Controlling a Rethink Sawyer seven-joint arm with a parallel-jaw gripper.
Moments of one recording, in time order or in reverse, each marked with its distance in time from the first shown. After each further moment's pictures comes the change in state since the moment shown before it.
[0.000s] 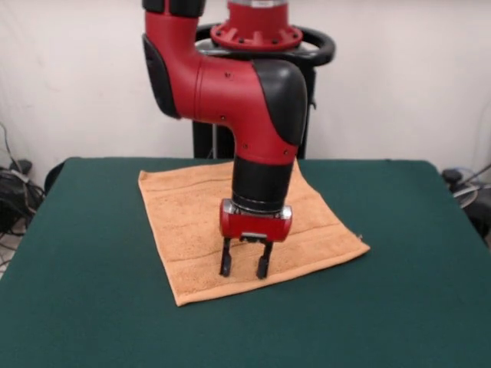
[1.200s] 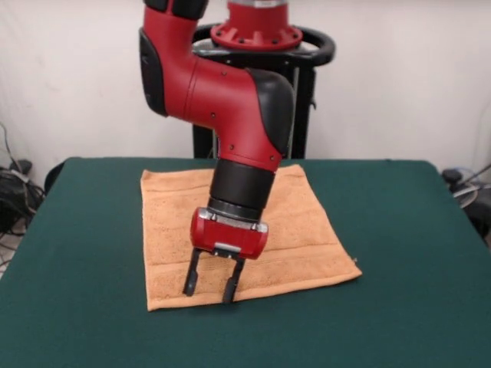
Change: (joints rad) arm 0.058 0.070 -0.125 -0.089 0.013 -0.227 0.000
